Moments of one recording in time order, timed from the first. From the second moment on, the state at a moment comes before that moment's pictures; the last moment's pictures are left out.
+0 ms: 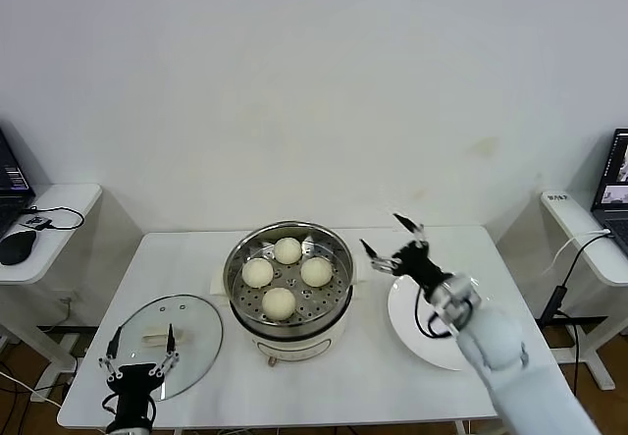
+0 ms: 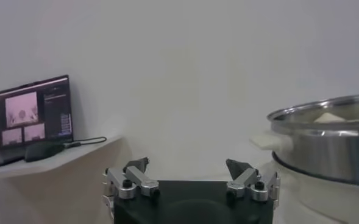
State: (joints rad) left arm 1.71 -1.32 -0.65 -1.97 0.05 -0.21 -0.27; right arm -1.14 1.08 0.39 1.87 0.24 -0.04 -0.20
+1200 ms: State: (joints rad) left arm 1.70 -1.14 -0.82 -1.82 1.17 -0.21 -0.12; right arm -1.67 1.39 0.84 2.01 0.25 -0.06 -0.19
